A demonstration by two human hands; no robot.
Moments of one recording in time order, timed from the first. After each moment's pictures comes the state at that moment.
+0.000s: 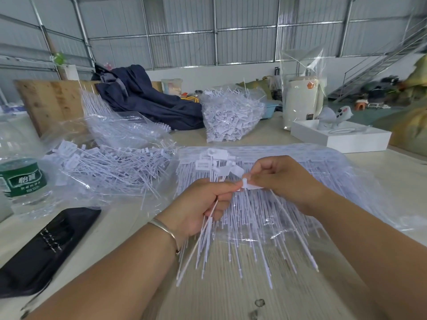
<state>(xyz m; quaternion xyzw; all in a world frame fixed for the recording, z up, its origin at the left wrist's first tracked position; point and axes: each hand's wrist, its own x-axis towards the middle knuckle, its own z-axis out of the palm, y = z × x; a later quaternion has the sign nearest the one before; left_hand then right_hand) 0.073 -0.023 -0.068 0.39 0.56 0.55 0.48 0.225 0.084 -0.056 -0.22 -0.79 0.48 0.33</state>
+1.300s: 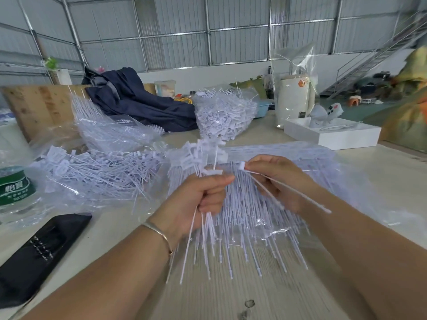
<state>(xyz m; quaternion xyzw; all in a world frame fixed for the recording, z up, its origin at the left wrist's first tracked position) 0.074 -0.016 -0.068 0.39 0.38 0.62 0.57 0.224 0.095 -0.061 -0.24 -0.64 0.65 0.34</state>
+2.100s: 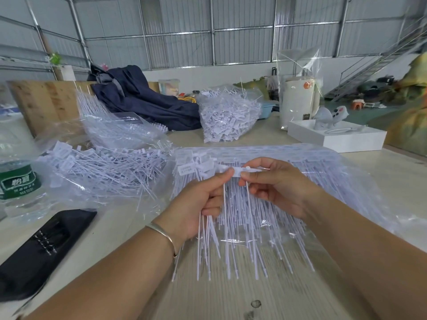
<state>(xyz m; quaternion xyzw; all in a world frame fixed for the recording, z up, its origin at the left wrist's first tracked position) 0.072 -0.019 -0.074 0.36 0.48 0.62 0.51 0.221 0.086 -0.061 -0.19 -0.63 0.69 0.30</state>
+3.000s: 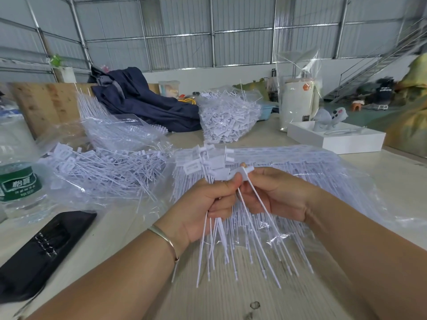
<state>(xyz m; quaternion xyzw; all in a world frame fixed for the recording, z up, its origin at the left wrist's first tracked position) 0.084 -0.027 -0.067 0.43 0.42 0.60 0.52 0.220 0.075 -0.056 -0.13 -0.70 0.69 0.15</state>
